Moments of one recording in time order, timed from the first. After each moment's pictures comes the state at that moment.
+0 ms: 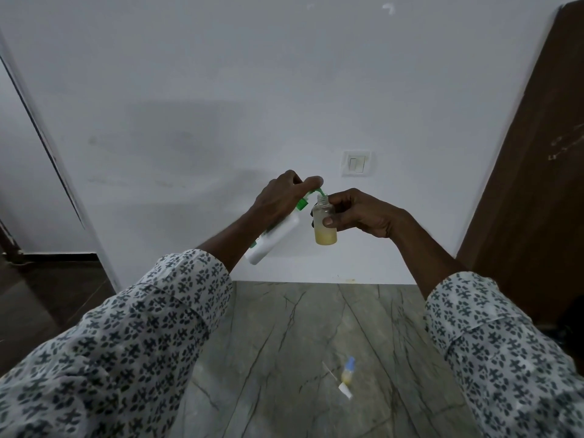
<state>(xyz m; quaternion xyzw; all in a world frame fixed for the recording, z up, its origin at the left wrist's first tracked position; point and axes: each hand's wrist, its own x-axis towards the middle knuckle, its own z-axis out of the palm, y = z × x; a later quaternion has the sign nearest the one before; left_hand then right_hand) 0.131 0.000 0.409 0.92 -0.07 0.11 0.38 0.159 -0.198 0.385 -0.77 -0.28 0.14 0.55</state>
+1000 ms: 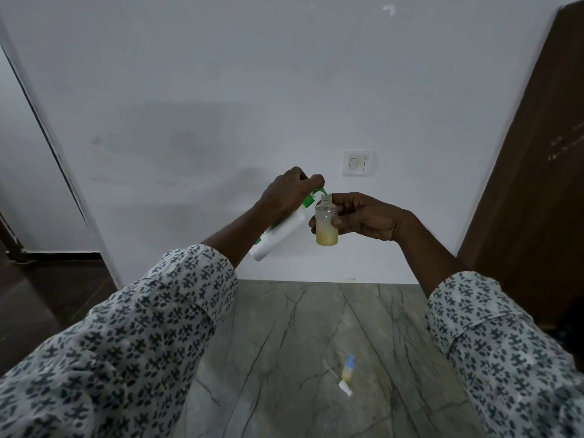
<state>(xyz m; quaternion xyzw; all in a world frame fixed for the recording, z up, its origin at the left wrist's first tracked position) 0.117 -0.010 0.419 0.91 -0.07 0.11 0.39 0.150 -0.206 0.382 -0.70 -0.35 0.24 0.58</state>
